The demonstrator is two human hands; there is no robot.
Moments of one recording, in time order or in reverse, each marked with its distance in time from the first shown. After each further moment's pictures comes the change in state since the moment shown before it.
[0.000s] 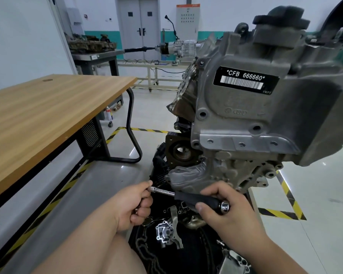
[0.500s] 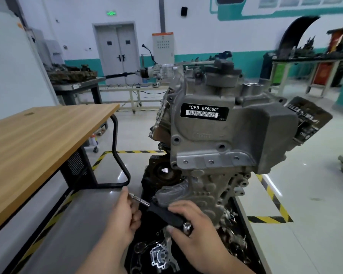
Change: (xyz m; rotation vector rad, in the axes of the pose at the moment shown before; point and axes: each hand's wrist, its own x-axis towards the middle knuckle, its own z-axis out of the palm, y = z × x) left_hand 0.003 0.009 0.024 -0.317 0.238 0.288; right_hand -0.005 0.002 0.030 0.022 0.024 -0.202
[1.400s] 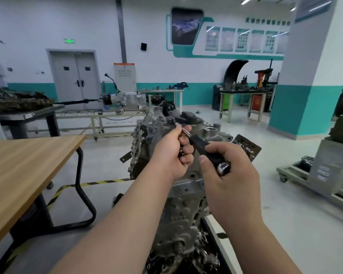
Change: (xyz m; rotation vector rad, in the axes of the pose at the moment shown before) left_hand -0.124 0.148 0.178 -0.156 -0.805 -0.026; right_hand 0.038 -0.174 -0.094 -0.346 0.787 -0.146
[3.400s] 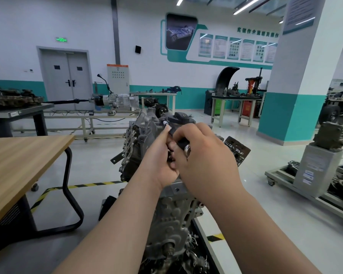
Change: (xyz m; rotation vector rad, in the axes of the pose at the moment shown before) left_hand 0.000 -0.011 -0.016 -0.031 -0.064 -0.032; right_hand 0.031 -0.024 0.008 -0.463 -0.292 -0.198
